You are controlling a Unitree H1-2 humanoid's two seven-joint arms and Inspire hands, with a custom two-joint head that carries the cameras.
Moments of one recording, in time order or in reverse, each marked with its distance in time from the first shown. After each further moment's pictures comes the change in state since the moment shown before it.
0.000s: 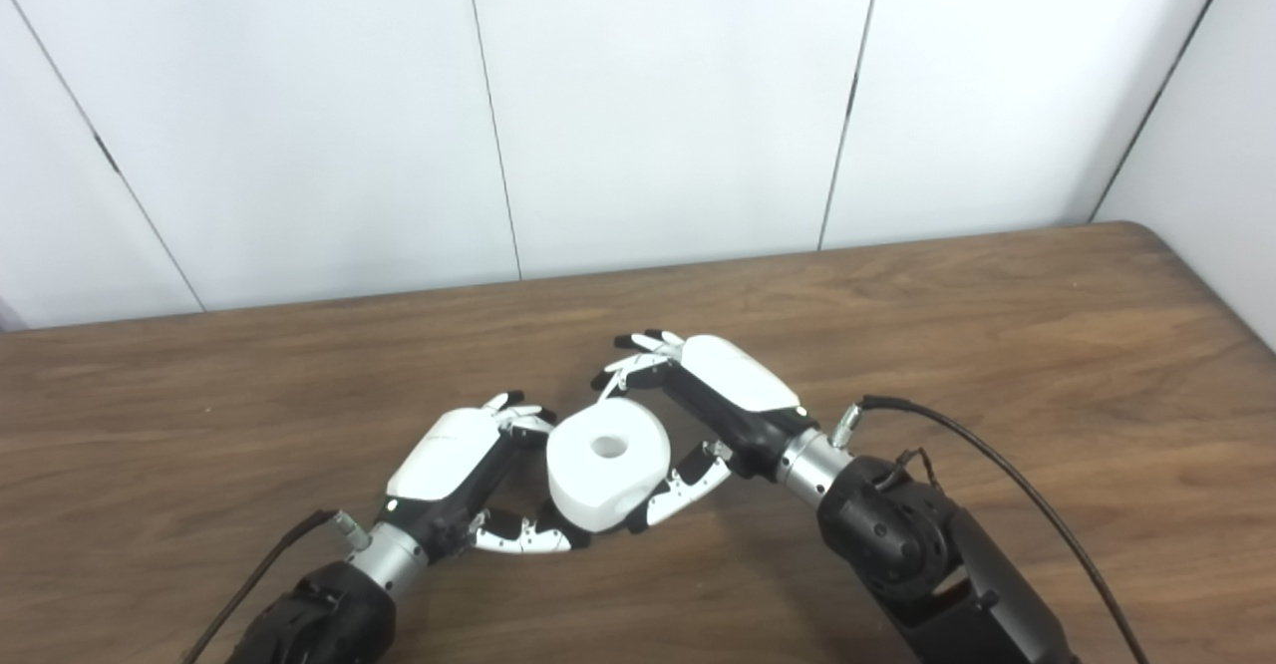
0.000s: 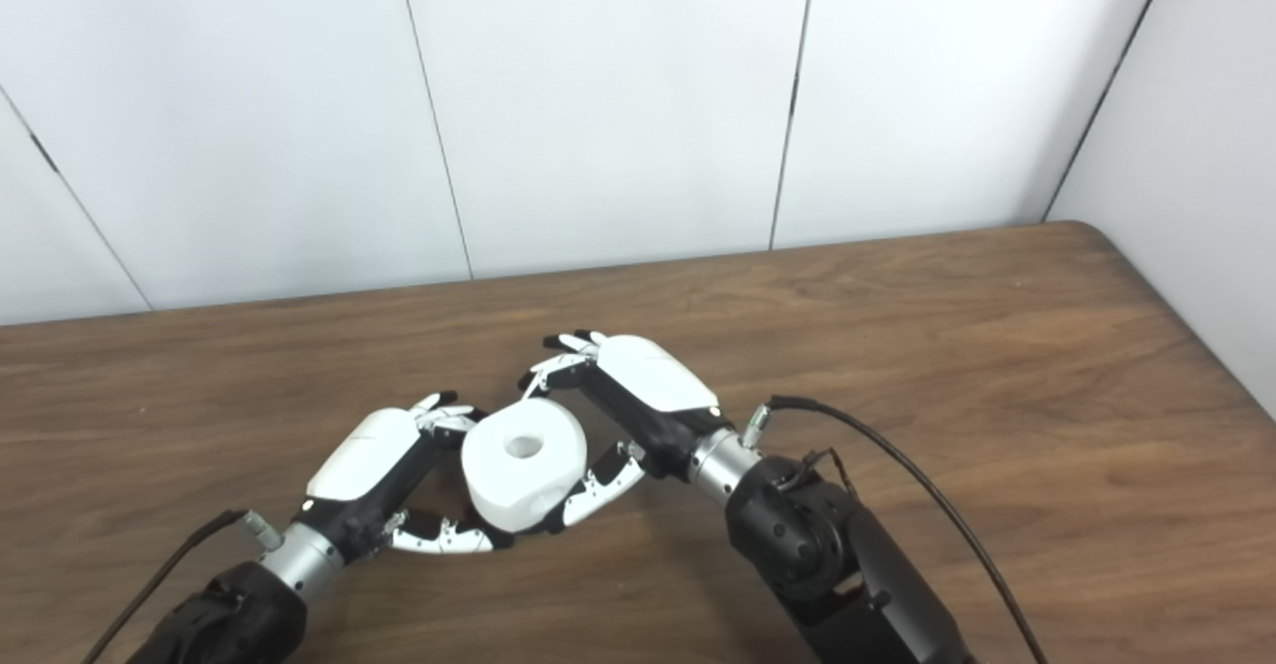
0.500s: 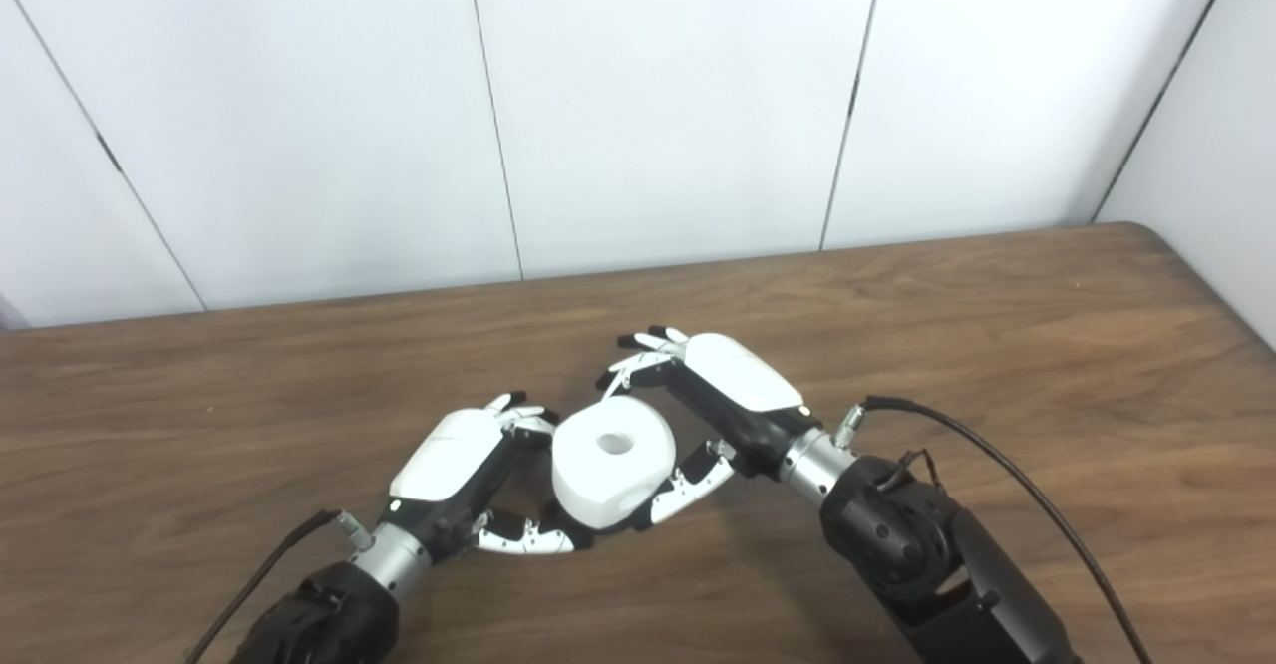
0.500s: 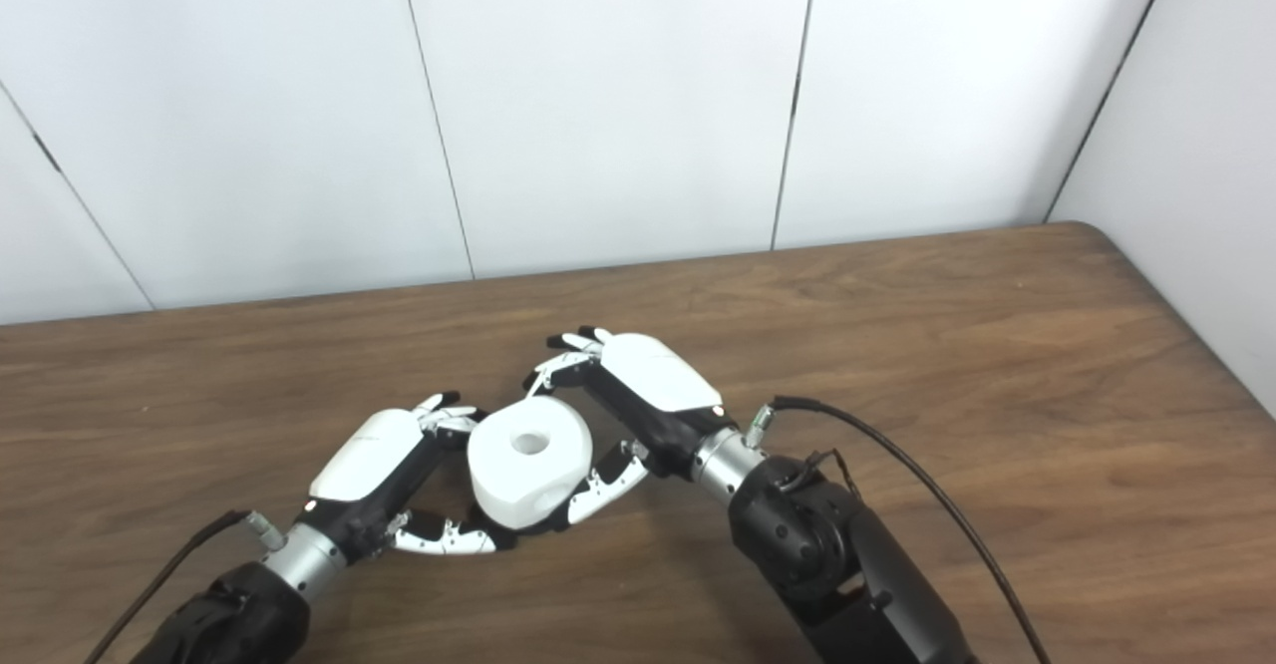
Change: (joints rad) left arm 0.004 -0.001 0.000 -0.010 0.000 0.006 -0.007; right arm 0.000 -0.001 -0.004 0.010 -0.012 0.003 -0.009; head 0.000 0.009
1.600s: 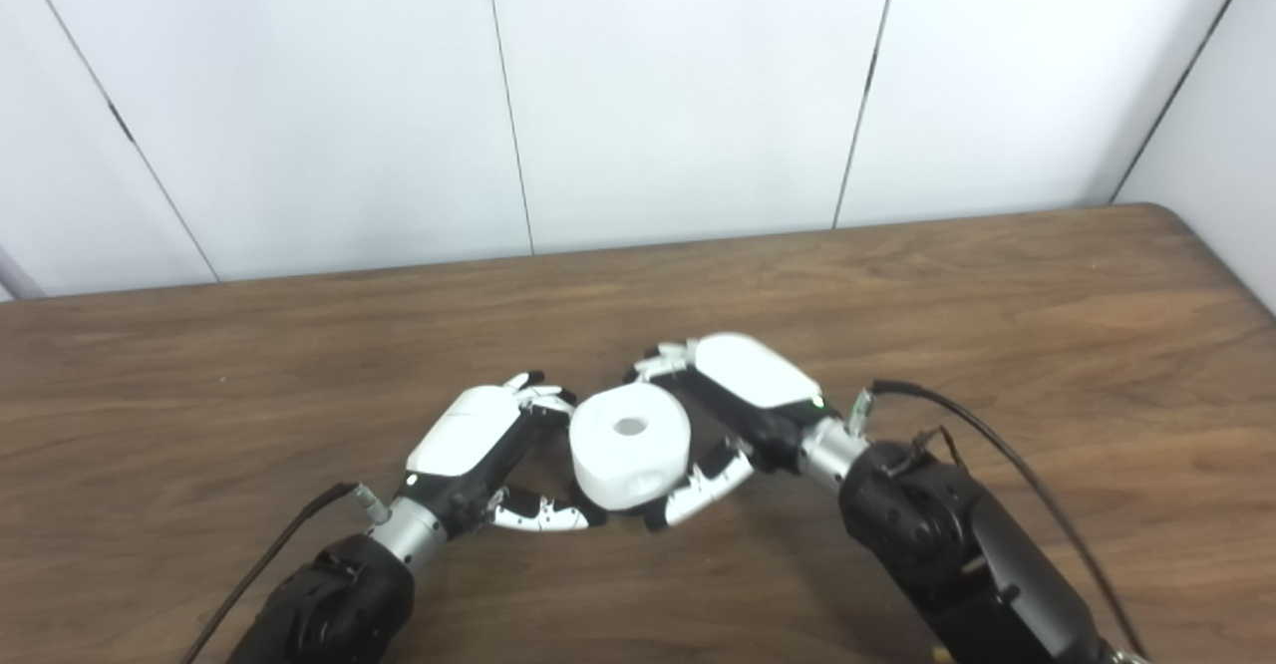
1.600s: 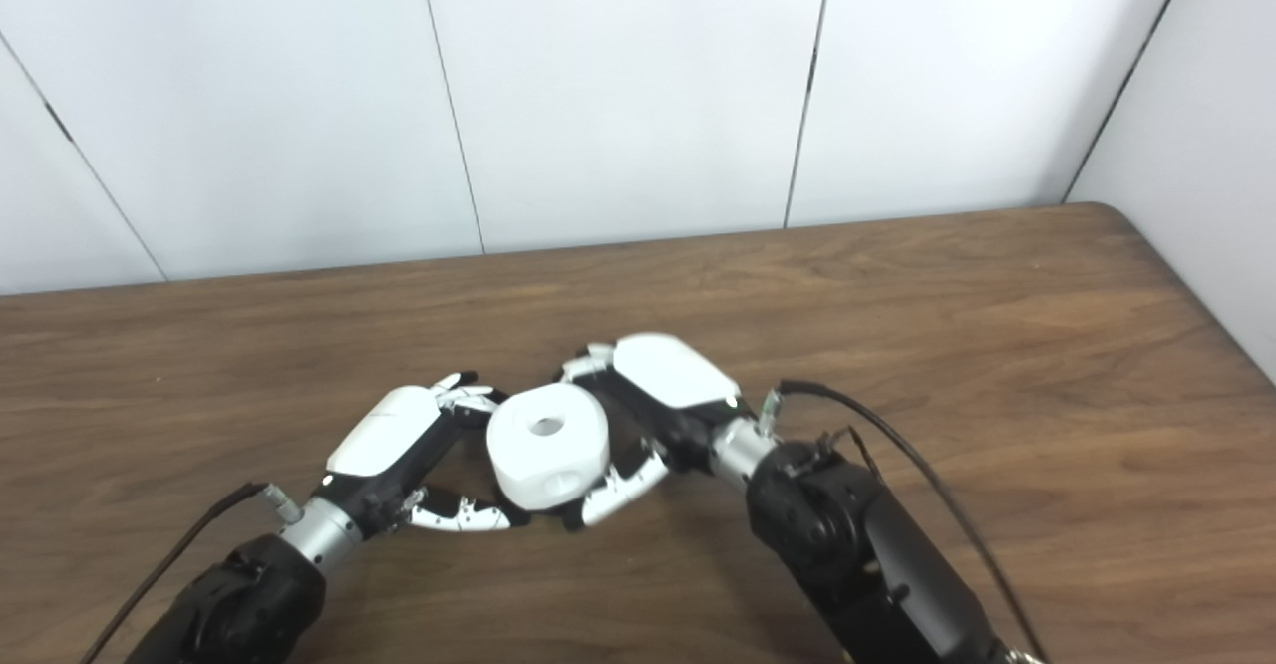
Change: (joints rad) left arm 0.008 -0.008 0.004 -0.028 0.002 0.019 -0.027; right arm 0.056 -0.034 0.034 -0.073 -0.095 0.107 0.144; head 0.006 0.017
